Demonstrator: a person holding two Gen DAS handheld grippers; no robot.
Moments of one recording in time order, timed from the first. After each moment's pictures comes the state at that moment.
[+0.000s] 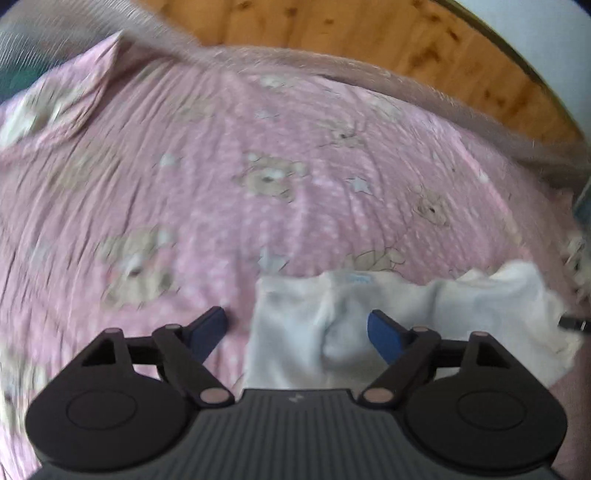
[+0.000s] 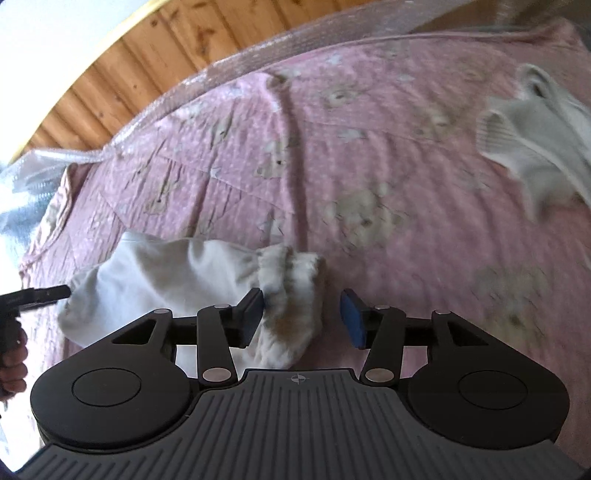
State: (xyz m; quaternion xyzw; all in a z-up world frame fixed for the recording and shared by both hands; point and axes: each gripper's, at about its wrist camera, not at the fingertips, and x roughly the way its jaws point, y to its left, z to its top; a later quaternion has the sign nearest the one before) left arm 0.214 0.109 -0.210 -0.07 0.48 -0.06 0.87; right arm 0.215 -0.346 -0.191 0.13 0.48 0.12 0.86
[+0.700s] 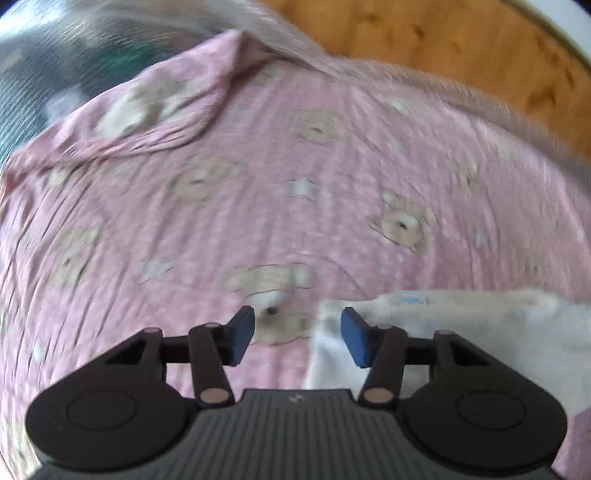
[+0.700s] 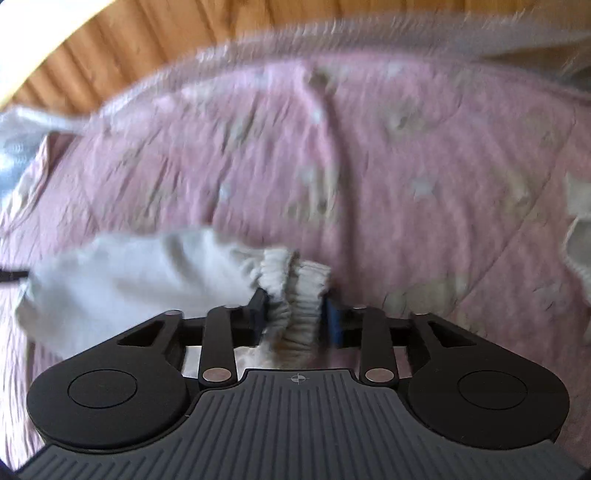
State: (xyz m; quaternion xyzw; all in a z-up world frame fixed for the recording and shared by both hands) left arm 0.218 0.188 -0.182 -0.15 0.50 0.10 0.85; right arm 0.281 -0.285 -0.170 0.03 0.48 0.10 0.87
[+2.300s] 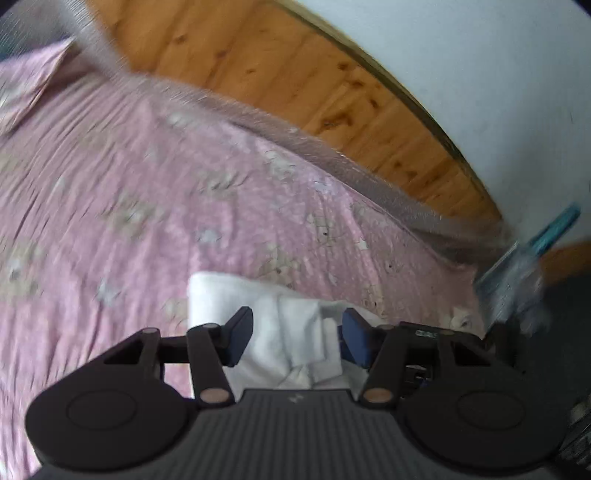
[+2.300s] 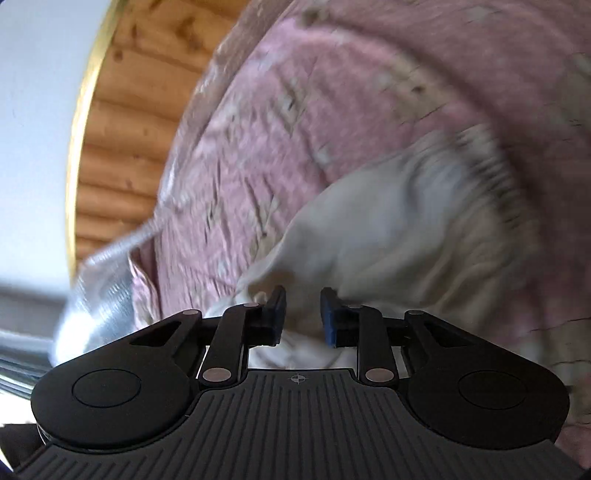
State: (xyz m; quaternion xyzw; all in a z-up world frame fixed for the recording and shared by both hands) left arm 0.205 0.096 -0.153 -0.29 0.42 -0.13 0.85; right arm 0.282 -0.258 -0.217 0.42 0.50 0.13 0.74
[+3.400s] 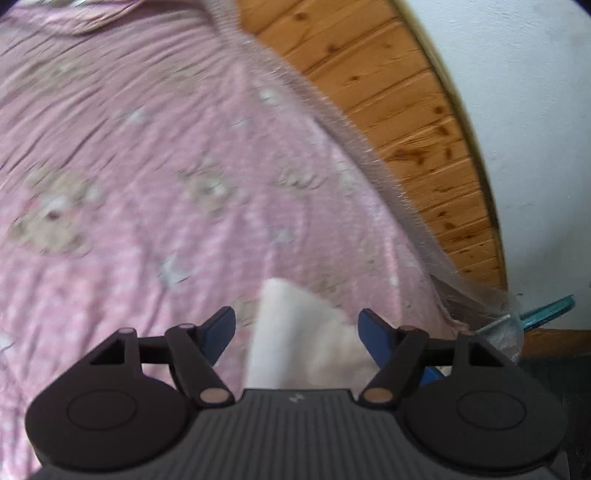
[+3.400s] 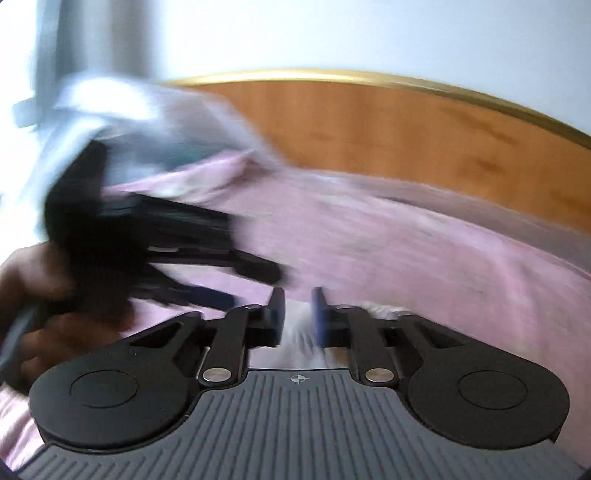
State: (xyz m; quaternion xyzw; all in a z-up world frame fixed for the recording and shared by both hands) left arm 0.208 0.148 -0.204 -0.40 0.44 -0.11 0.80; right arm 0.189 -0.093 -0.119 -0.10 0.30 0.32 0.89
